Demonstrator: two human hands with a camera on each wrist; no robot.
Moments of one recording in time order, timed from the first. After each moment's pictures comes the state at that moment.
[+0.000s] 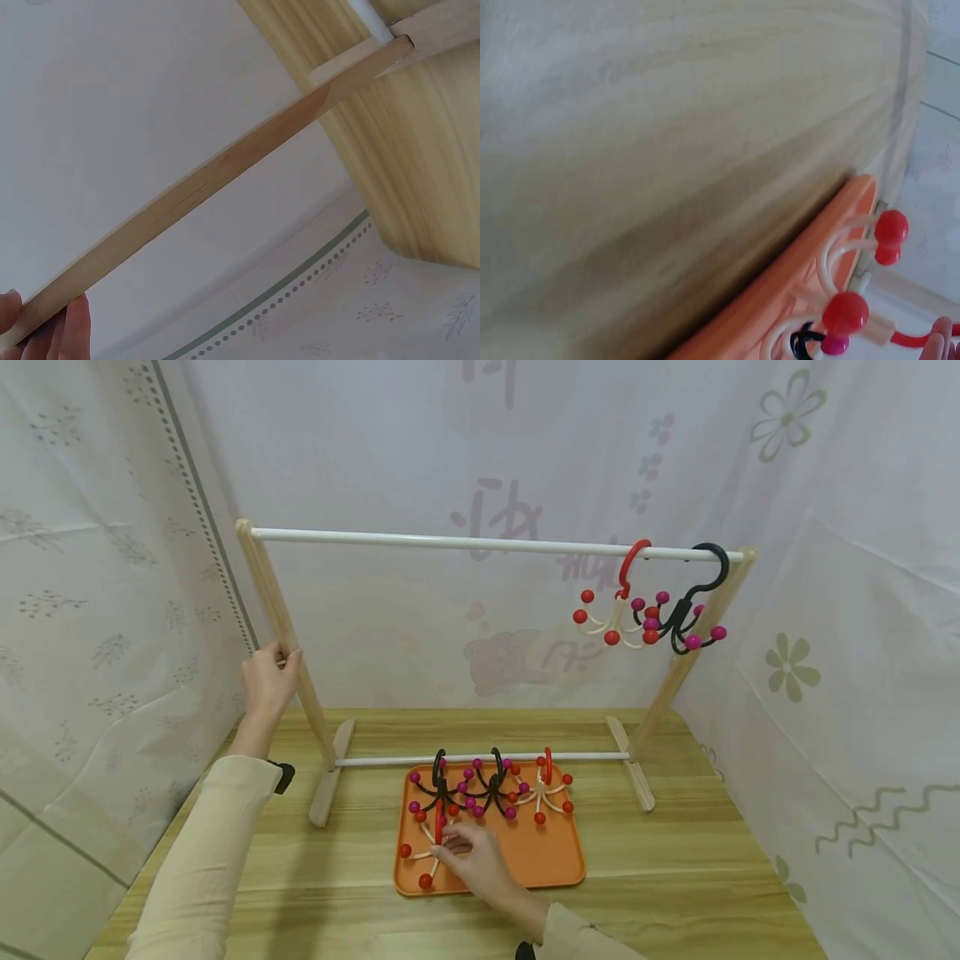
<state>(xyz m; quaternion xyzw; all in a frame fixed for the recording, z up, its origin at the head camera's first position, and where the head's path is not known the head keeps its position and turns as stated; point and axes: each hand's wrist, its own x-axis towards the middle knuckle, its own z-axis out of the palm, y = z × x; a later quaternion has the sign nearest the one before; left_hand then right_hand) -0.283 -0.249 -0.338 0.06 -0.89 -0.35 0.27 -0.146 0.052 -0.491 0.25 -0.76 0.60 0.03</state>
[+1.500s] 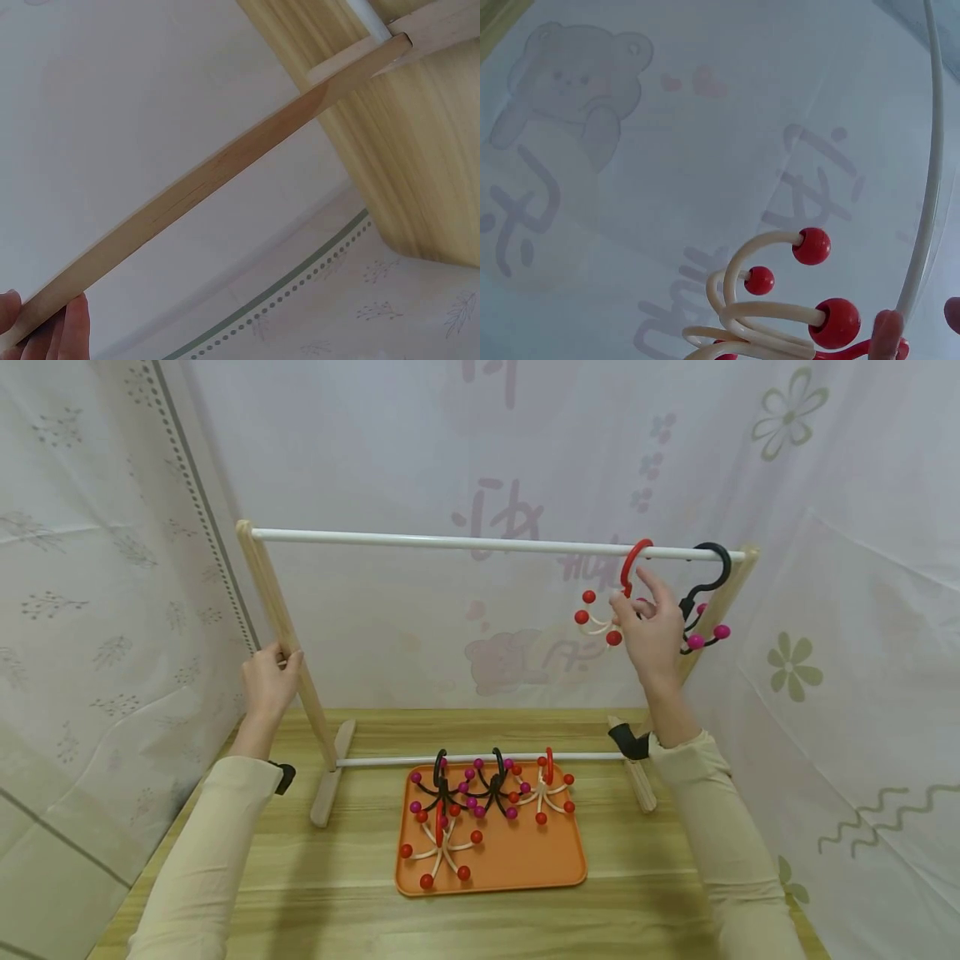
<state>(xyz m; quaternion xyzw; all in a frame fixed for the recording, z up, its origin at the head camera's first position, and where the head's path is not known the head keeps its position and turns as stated) -0.285 -0.251 -0.340 0.05 -0.89 -0.34 0.28 -0.266 0.197 -0.241 0.09 -0.76 0.56 0.32</state>
